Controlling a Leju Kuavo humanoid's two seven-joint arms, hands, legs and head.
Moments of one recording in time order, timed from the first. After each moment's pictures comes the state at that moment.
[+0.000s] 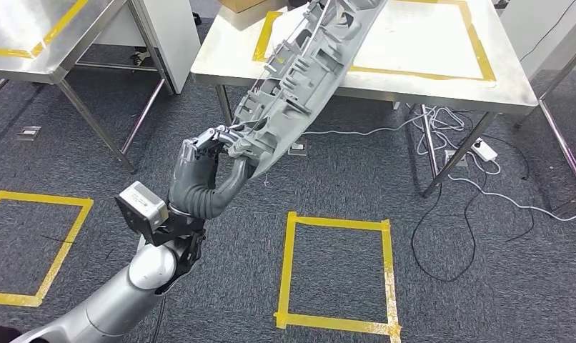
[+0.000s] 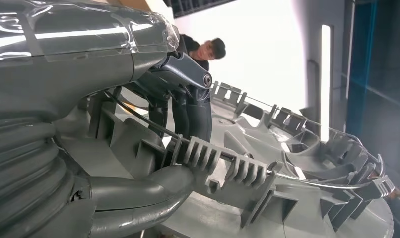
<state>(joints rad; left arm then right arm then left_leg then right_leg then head) -0.27 0.31 -0.55 -1.89 0.05 0.37 -0.41 -0.20 -0.04 1.06 -0.23 -0.68 -0.45 -0.26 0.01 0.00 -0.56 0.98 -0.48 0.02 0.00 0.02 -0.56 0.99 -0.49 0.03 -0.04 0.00</state>
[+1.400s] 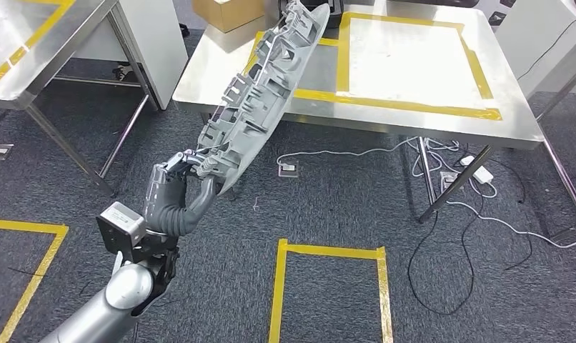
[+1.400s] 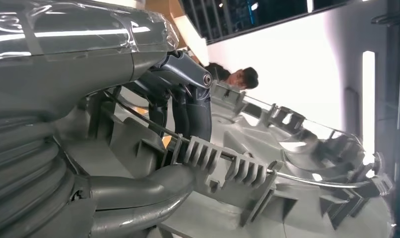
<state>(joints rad) -0.08 0.37 -0.45 -1.91 0.05 0.41 -0.45 -0.16 -0.07 1.06 -0.23 -0.65 -0.43 -0.22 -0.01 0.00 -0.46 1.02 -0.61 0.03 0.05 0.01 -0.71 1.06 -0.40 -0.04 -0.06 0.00</state>
